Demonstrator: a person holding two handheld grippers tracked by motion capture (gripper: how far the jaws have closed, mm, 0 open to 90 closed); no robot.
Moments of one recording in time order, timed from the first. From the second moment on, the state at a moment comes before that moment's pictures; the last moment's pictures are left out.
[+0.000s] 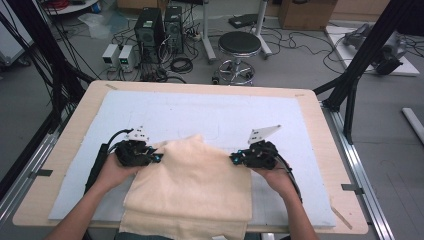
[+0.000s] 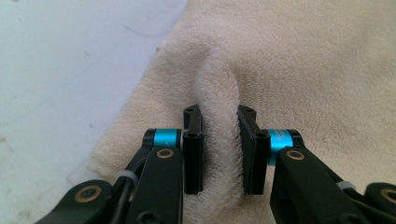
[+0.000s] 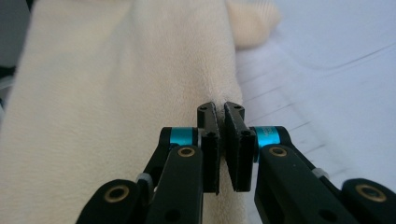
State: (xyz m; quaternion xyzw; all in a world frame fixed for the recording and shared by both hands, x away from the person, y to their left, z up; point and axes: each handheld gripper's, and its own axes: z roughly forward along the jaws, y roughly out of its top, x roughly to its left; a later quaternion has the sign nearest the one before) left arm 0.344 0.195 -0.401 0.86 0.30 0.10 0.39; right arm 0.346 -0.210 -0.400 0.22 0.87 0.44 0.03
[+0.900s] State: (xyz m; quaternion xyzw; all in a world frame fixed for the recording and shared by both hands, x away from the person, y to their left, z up) left arm 0.256 0.201 -0.397 0.88 0.22 0.10 0.40; right arm 0.251 -0.198 -0.387 0.12 0.91 0.39 0.02
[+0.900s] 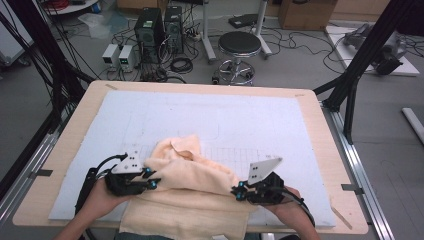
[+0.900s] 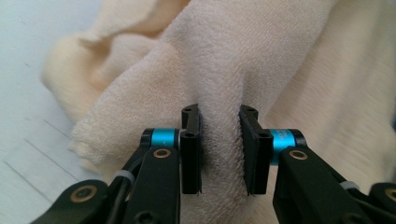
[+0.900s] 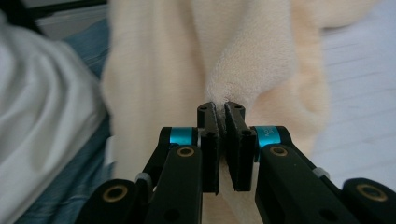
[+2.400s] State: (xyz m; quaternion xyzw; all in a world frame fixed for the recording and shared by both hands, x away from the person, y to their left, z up) left arm 0.340 0.183 -0.409 0.86 0.32 0.14 0.38; right arm 0.314 -0.246 -0.401 0.26 0.91 0.31 0.11
